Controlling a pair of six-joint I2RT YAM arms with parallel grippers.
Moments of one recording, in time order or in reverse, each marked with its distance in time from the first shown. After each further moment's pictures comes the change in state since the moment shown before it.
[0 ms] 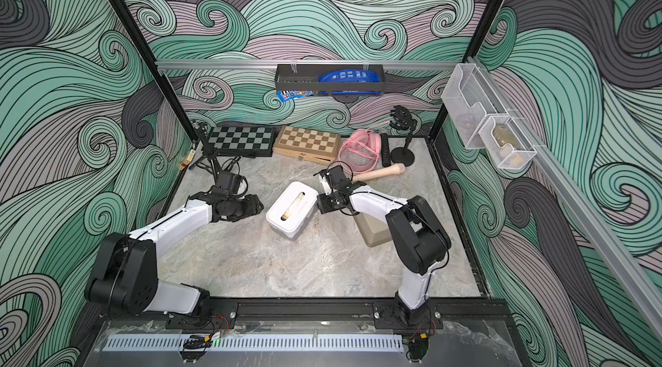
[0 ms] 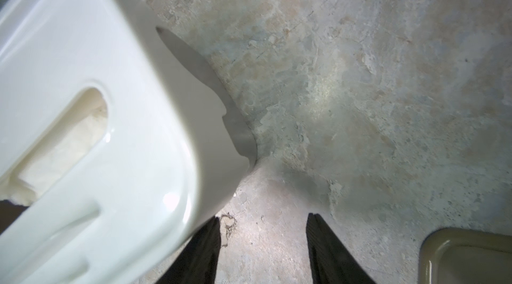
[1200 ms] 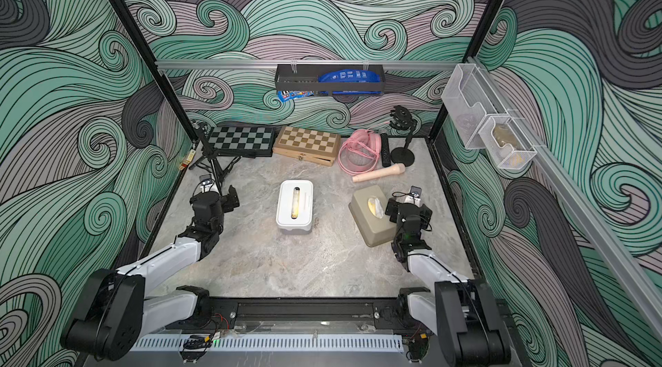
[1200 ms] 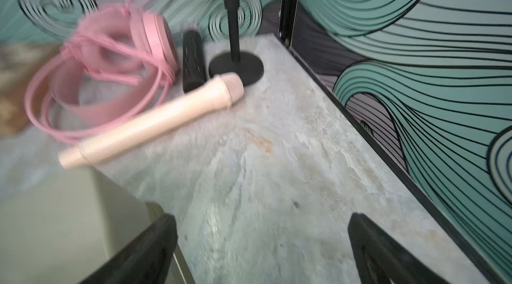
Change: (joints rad) left arm 0.087 -0.244 -0.461 0.990 -0.664 0.379; right arm -0.520 -0.616 -0.935 1.013 0.536 -0.091
